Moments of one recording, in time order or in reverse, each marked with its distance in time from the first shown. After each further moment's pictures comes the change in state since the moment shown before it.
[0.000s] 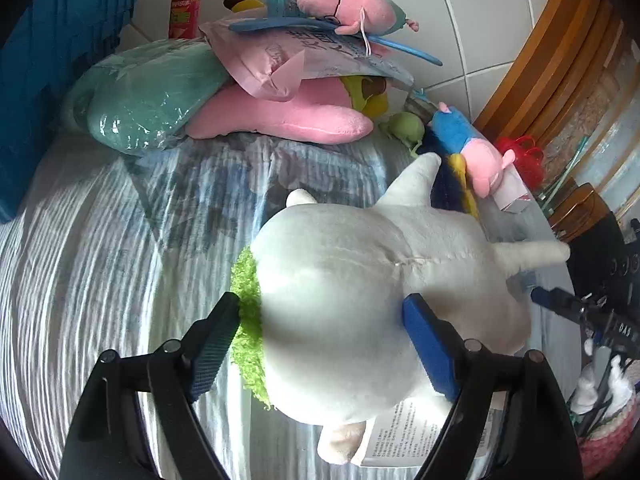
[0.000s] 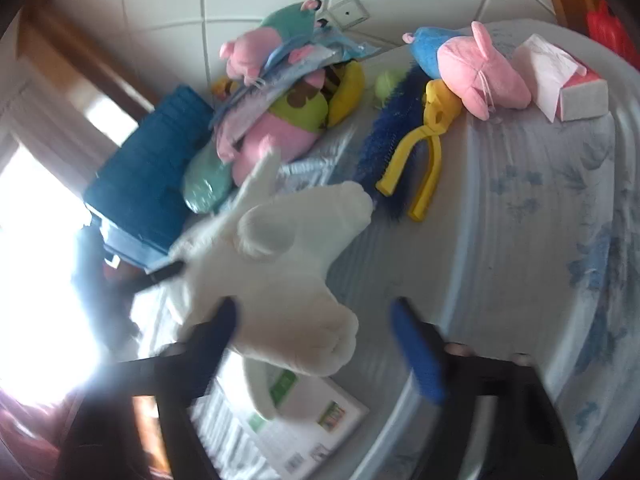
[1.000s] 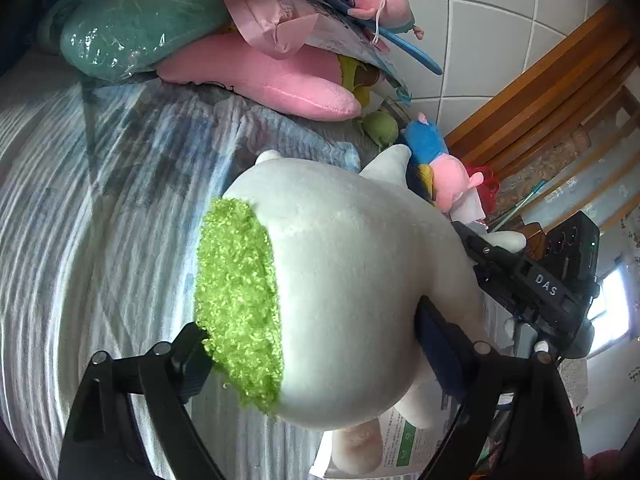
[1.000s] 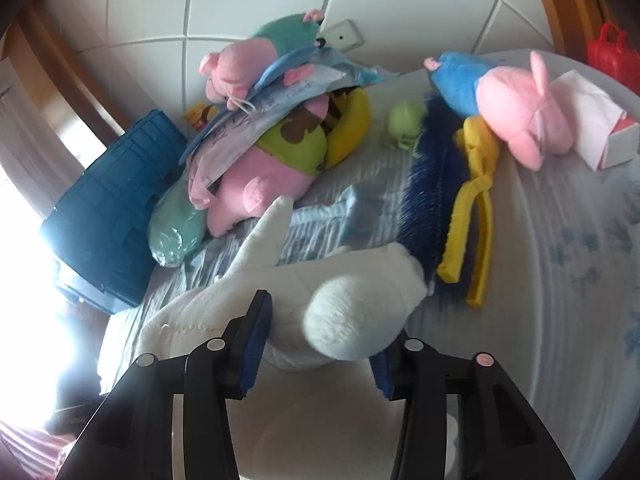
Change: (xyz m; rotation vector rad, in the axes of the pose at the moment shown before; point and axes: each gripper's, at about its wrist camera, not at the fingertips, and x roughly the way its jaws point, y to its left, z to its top) left arm 0.031 0.018 -0.013 -0.151 -0.011 -0.259; right arm 0.091 0.029 0.039 -0.025 -0.117 -0.138
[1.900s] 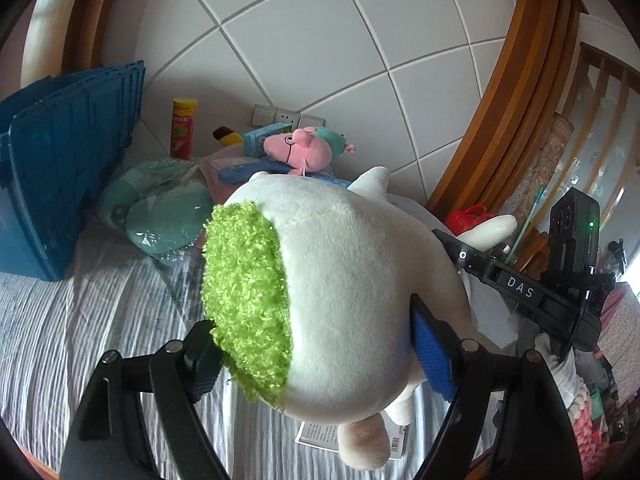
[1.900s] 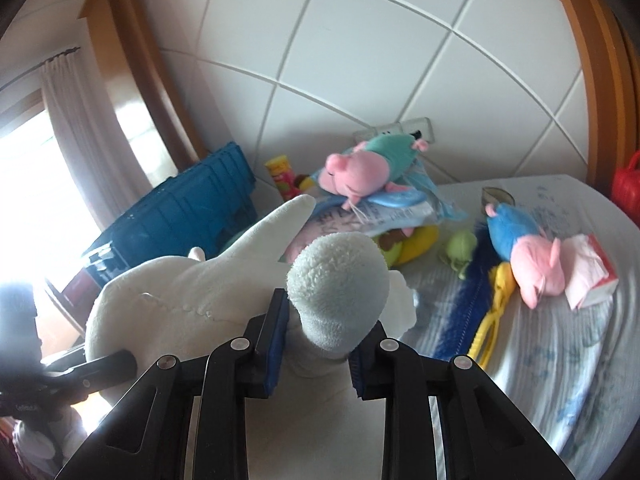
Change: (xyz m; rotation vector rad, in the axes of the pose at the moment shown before) left arm -0.197 -0.120 0.019 0.204 -0.291 0.177; right arm -0.125 0.125 0.046 -0.248 -0.179 0.060
